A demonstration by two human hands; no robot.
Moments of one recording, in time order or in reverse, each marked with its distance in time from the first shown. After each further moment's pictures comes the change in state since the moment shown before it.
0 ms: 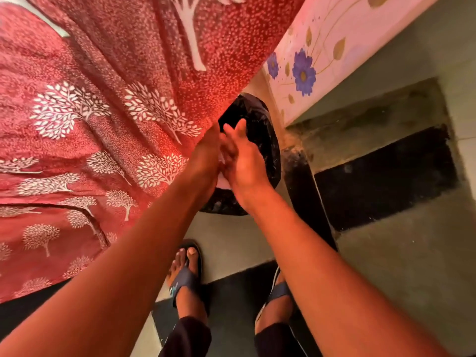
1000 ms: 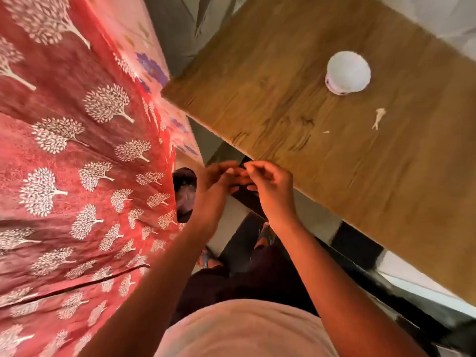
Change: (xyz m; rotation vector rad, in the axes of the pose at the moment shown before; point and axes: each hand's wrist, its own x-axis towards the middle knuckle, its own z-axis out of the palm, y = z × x) left_hand -0.558 0.256 0.189 0.520 -0.506 0.243; right_hand -0.577 -0.312 -0.001 -0.024 0.678 -0.517
